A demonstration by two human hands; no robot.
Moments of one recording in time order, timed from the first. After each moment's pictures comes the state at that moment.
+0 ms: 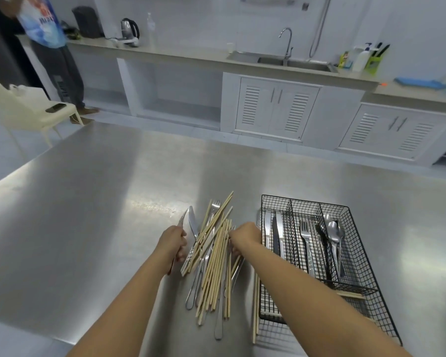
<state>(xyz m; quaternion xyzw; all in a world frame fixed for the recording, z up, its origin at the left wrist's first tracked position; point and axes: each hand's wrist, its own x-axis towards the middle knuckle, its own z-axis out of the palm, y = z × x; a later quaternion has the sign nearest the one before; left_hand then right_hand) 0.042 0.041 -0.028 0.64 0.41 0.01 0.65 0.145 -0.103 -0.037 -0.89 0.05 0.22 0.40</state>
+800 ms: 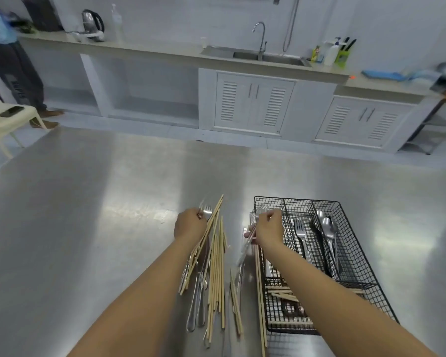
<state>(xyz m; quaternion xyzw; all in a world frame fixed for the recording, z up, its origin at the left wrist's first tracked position) 0.132 0.037 -0.037 0.85 0.31 0.05 0.42 0.169 -0.133 -0.012 -0.77 0.14 0.10 0.62</state>
